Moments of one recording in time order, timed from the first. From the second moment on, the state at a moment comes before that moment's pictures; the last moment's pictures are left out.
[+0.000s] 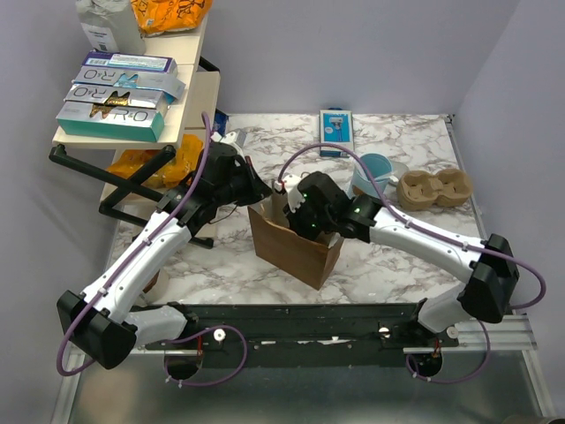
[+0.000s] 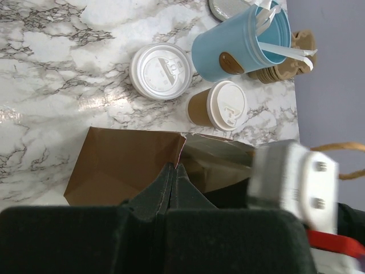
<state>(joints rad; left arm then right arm) -0.55 1.18 1.19 -0.55 0.11 -0.71 0.93 1.48 1.23 -0.51 -0.10 0.06</state>
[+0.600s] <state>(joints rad) -0.55 1.18 1.19 -0.54 0.10 -0.71 0.96 1.66 1.22 -0.61 -0.10 0.06</state>
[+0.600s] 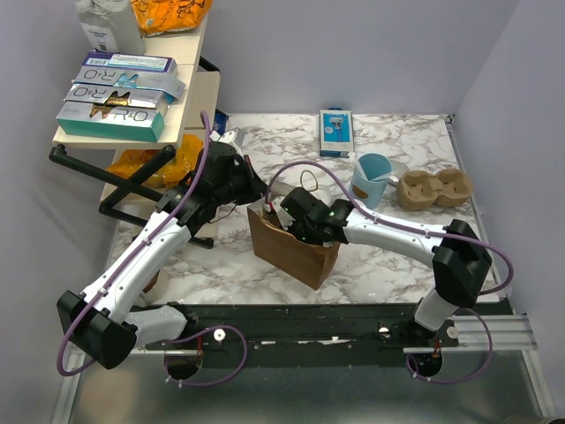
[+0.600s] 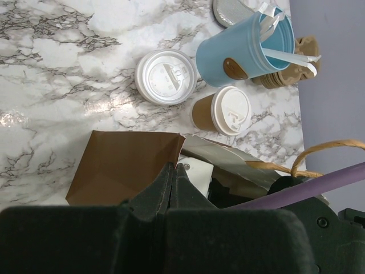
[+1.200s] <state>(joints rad) -0.56 1.13 1.18 -0.55 0.11 -0.65 0.96 1.29 1.42 -0.55 0.05 0.16</state>
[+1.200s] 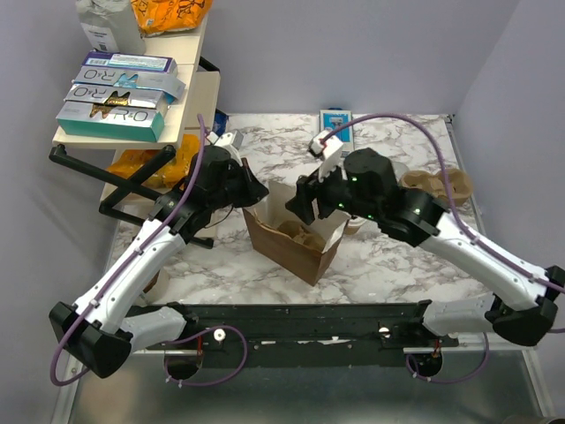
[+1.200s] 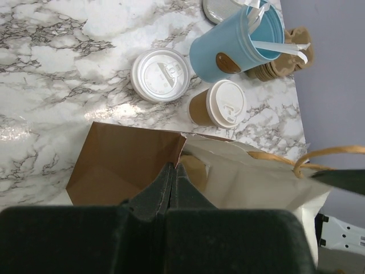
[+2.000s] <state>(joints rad) -0.56 1.03 1.16 -0.49 0.11 -0.54 0.96 1.30 1.34 -0.67 0.10 -0.07</state>
